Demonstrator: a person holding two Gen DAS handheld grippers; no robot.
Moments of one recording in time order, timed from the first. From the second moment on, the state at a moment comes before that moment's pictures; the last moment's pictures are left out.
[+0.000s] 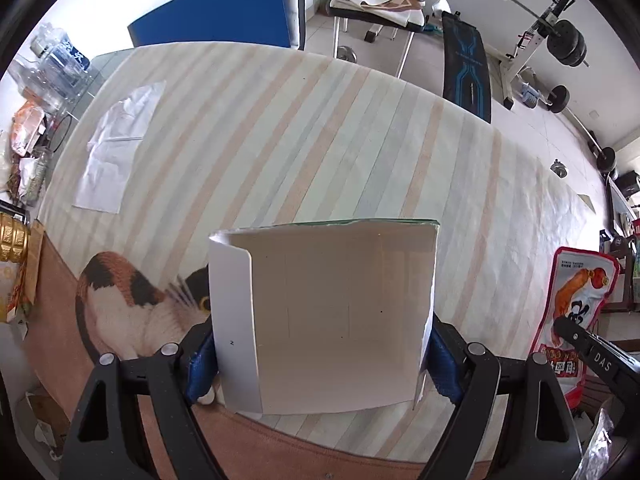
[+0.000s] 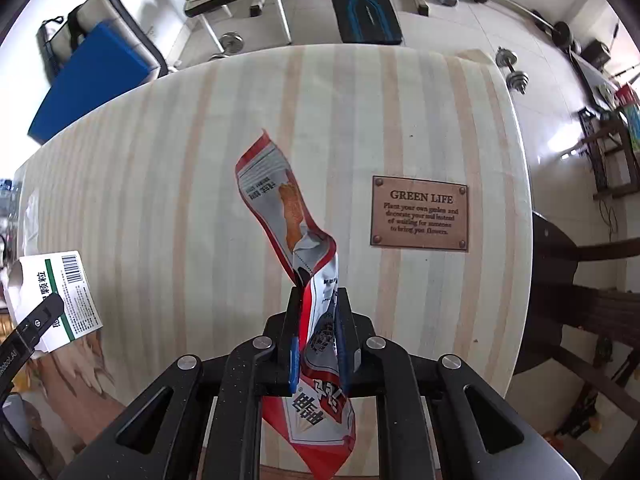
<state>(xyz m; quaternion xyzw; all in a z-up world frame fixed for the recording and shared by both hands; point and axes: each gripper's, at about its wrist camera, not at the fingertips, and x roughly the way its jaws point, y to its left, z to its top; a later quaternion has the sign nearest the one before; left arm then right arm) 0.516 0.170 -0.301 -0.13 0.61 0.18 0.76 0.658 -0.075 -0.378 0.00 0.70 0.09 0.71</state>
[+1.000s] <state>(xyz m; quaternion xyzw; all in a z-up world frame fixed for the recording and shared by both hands) 0.017 0.152 -0.225 -0.26 0.51 0.32 0.75 0.238 -0.018 -0.255 -0.07 0.66 0.35 0.66</state>
